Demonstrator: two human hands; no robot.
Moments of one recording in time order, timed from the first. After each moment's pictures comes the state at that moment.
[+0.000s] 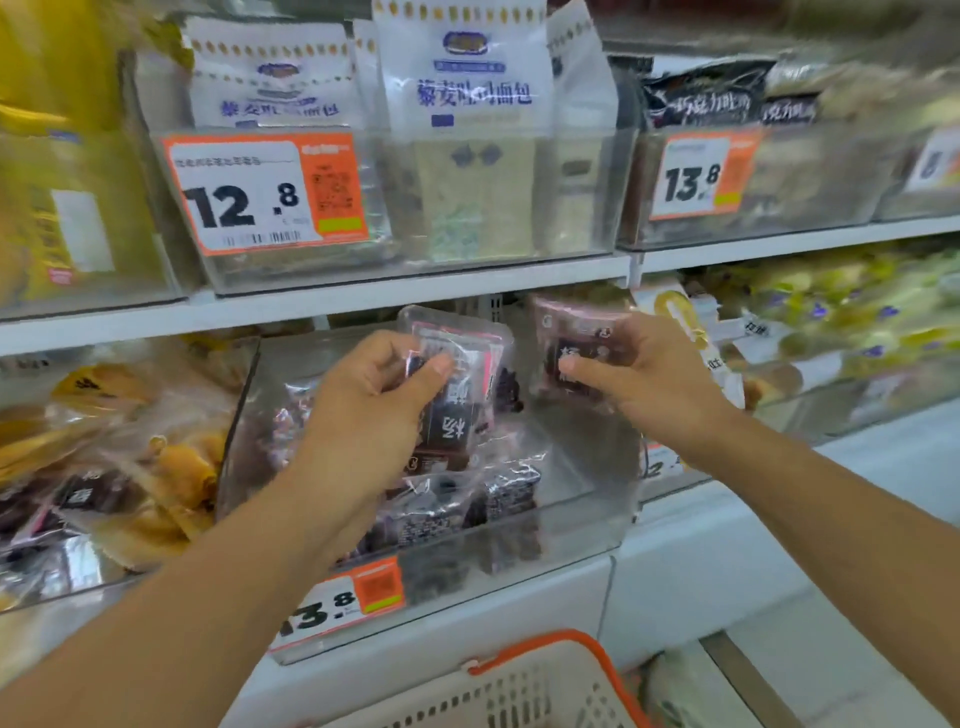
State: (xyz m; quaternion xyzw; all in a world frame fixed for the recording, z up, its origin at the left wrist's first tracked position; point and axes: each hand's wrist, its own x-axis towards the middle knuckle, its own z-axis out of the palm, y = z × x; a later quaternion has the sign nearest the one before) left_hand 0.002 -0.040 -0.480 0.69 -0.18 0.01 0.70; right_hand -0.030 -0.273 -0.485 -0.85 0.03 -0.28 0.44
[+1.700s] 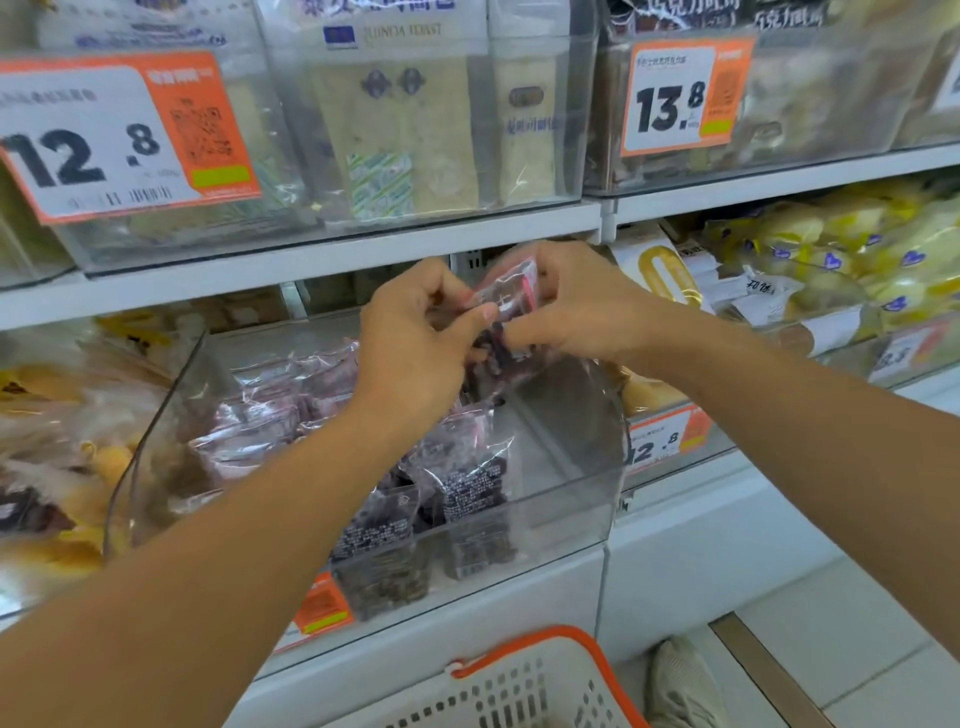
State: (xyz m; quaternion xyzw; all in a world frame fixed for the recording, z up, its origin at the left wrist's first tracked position) left_hand 0.052 -0.124 -0.489 0.73 -0.29 0.15 0.60; right_hand 0.014 -0.285 -0.464 -0.87 -0.06 -0.14 0.47
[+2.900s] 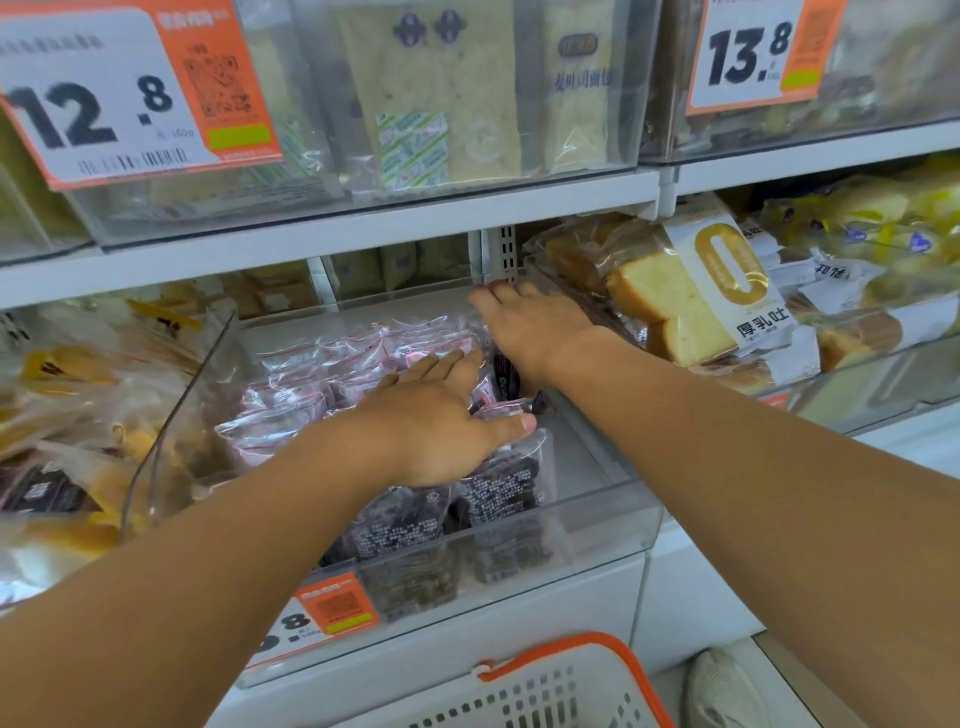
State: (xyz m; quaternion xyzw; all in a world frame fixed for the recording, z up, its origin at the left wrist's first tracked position) left_hand 0.060 -0.093 -0.511 0.96 -0.27 -0.10 0.03; right_hand 0.112 -0.251 -0.517 -0.99 -0.04 -0.07 -0.09
